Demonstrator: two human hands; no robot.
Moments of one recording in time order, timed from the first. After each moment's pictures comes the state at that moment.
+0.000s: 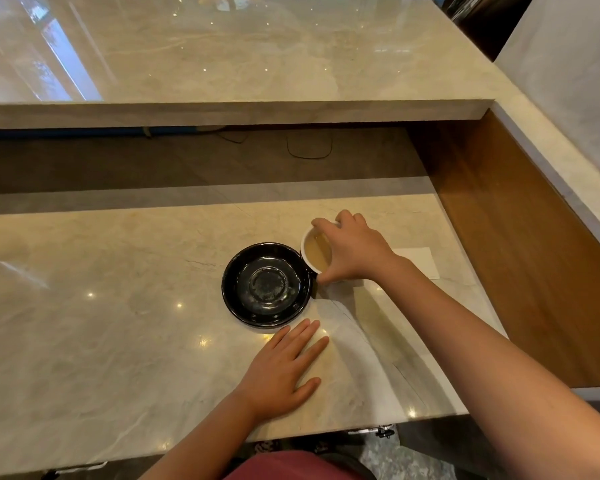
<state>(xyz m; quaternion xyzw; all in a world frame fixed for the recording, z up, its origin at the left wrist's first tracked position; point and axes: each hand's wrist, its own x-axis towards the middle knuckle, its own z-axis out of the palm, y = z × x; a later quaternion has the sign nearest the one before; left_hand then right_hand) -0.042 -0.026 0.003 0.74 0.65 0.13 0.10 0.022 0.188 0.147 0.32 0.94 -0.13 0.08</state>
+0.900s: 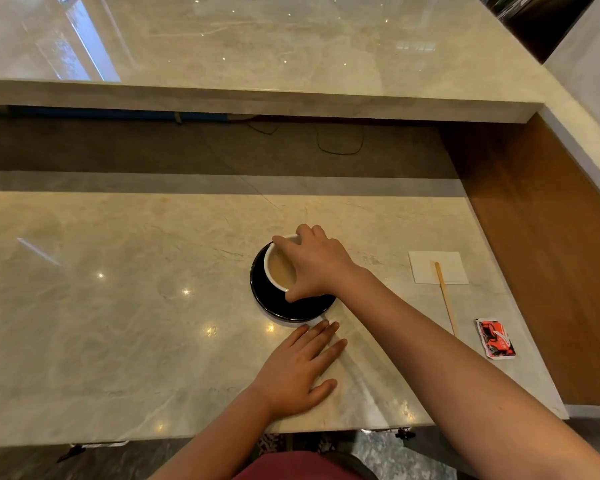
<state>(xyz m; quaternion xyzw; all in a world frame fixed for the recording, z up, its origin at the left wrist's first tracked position) -0.052 -0.040 -0.002 0.74 0.65 0.16 0.10 -0.050 0.123 0.131 0.21 0.97 -0.10 0.12</state>
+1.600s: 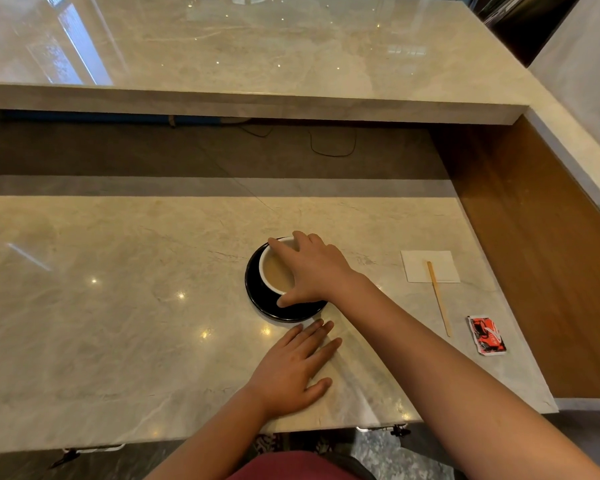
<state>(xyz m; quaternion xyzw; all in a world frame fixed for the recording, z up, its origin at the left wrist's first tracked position) -0.051 -0.039 -0.001 0.74 0.65 0.14 0.09 -0.040 0.116 0.130 0.22 0.96 -0.11 0.13</state>
